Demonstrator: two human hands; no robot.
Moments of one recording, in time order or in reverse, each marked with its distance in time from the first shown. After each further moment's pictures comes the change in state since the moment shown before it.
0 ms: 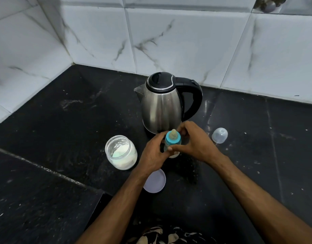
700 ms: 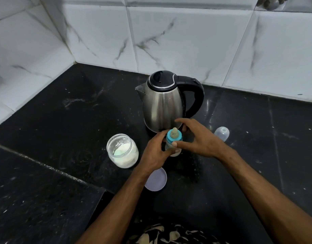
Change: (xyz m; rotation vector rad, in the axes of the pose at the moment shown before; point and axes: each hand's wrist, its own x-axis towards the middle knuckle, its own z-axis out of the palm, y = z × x) left_hand -0.001 0.004 0.000 -0.033 -0.010 -0.025; right_hand 0.003 0.003 -0.018 0.034 -0.146 -0.060
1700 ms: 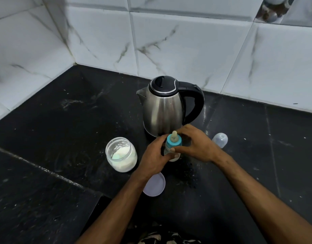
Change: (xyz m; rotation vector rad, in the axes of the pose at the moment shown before) left_hand 0.001 -0.001 -0.001 -0.022 0.007 0.014; right_hand 0.009 -0.005 0.003 -0.015 -0.012 -0.060
